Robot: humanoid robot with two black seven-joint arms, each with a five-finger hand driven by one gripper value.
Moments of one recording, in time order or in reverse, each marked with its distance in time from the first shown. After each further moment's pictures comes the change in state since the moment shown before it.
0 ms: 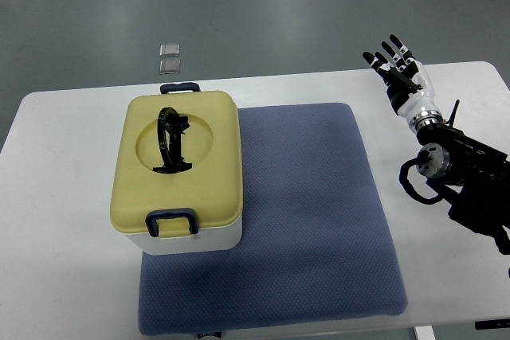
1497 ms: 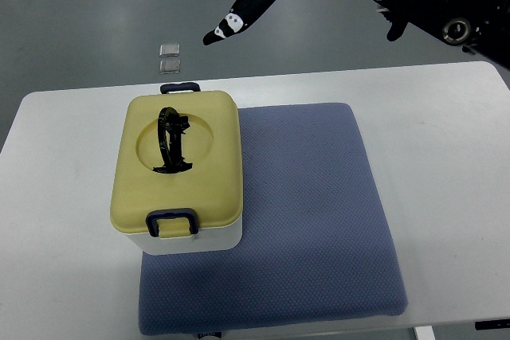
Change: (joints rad) left arm 0.000 0.000 0.000 0.000 0.000 0.000 0.000; right arm 0.688 0.001 -0.225 0.258 -1.211 0.340 -0.003
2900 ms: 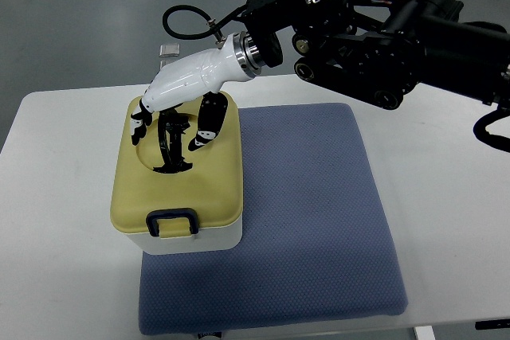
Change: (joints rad) left arm 0.000 0.000 0.000 0.000 0.000 0.000 0.000; right arm 0.030 0.119 -0.139 0.139 -0.522 -0.064 0.052
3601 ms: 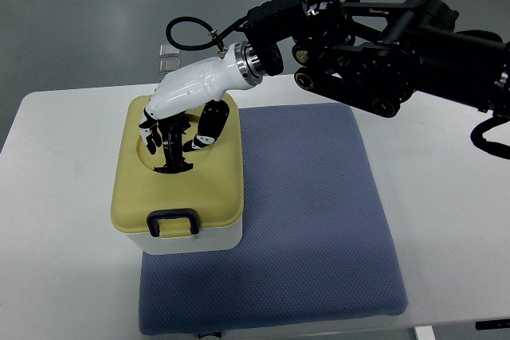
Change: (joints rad) left arm 0.000 0.000 0.000 0.000 0.000 0.000 0.000; right arm -0.023 0.008 -0.007 -0.008 -0.026 -0.020 0.000
